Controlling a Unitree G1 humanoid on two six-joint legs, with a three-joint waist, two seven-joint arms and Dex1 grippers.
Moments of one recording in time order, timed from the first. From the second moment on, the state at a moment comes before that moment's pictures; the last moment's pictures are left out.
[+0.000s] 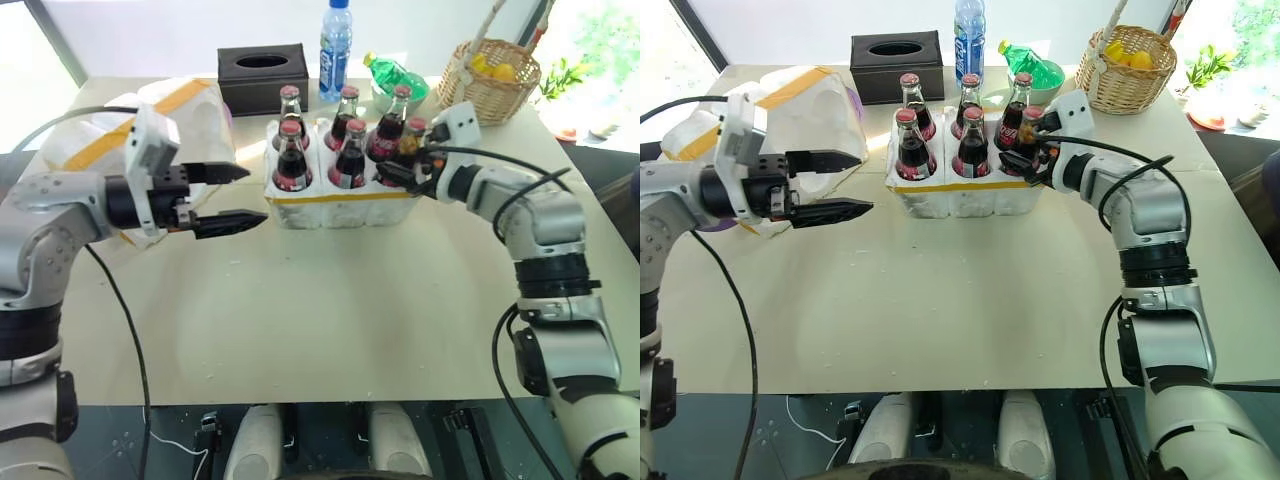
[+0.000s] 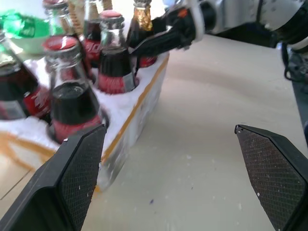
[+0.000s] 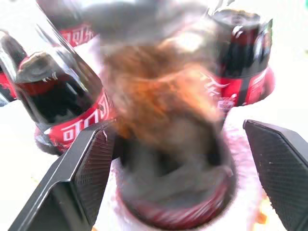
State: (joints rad) left arm -0.59 0.90 0.20 -0.20 -0.70 0.80 -1.08; right arm -0.88 -0.58 -0.02 0.20 0.43 0.77 0.57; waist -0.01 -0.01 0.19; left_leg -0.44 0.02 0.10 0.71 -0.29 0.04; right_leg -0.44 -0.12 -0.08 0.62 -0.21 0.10
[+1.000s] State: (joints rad) left arm -1.01 1.24 -0.21 0.82 0.02 0.48 -1.41; right arm -0.76 -0.92 -0.22 -0.19 0.80 1.00 0.96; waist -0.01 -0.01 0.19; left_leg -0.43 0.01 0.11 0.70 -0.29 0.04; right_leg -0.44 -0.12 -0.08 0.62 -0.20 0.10
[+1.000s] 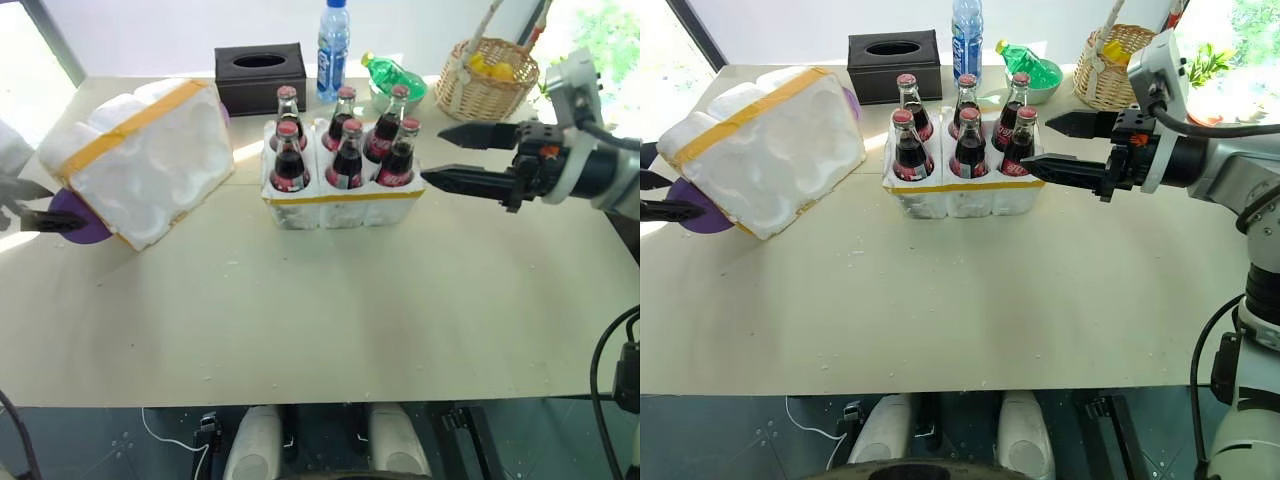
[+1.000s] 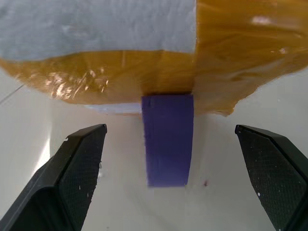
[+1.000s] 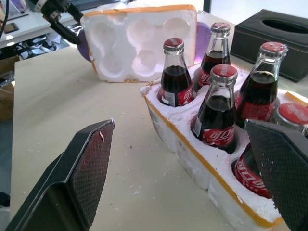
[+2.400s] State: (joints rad) left arm -1.18 0.75 -0.26 0.62 0.53 -0.38 -0.47; right arm -0.49 -1.04 -0.49 -0.29 0.95 1.09 0.74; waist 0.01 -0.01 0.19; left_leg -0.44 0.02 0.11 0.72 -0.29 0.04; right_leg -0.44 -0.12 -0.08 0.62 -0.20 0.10
